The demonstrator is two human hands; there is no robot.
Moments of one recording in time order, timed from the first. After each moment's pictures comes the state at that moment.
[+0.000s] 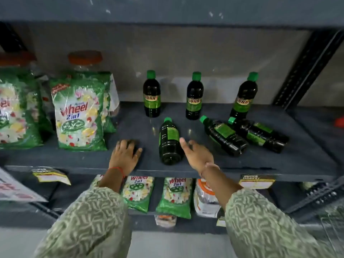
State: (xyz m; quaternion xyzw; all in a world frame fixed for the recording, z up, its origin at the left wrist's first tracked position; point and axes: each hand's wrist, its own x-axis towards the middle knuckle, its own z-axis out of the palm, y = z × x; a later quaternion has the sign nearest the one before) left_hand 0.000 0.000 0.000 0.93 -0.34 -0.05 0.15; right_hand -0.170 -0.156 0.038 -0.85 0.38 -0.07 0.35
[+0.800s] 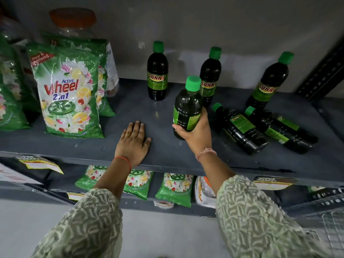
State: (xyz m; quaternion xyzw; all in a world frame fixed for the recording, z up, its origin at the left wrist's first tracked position) left_hand 0.008 -0.026 -0.014 0.92 -0.38 -0.09 0.10; right_hand -0.110 -0.176 0.008 -0.78 0.33 -0.32 0.43
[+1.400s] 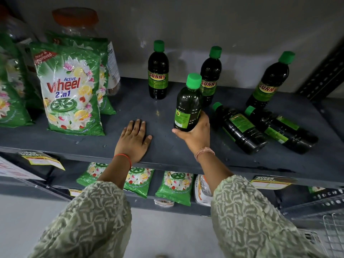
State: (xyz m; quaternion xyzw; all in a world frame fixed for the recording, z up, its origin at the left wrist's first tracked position) left_hand 0.009 -0.026 -0.014 0.92 -0.38 -0.09 0.10; right_hand -0.108 -0.183 -0.006 -0.77 0.34 -0.32 0.44
